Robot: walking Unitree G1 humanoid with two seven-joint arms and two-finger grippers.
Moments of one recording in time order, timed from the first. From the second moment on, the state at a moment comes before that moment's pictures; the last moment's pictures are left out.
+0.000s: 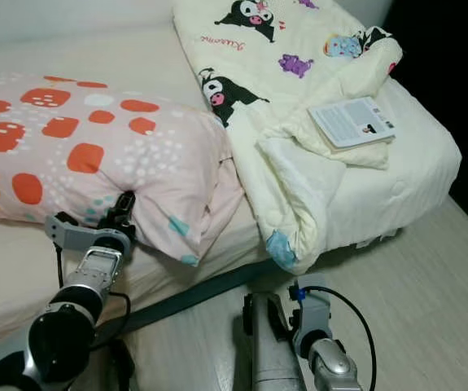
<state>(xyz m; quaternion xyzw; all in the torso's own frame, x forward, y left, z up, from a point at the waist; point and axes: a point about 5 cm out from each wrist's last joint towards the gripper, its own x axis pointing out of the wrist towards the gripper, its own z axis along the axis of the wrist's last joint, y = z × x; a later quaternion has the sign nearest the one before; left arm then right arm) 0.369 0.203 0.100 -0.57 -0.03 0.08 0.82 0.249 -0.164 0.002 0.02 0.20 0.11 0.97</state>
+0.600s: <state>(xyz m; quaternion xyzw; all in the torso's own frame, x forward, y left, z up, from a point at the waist) 0.375 0.264 0.150 -0.47 -0.12 0.10 0.87 0.246 -0.162 0.002 0.02 0.20 0.11 0.97</state>
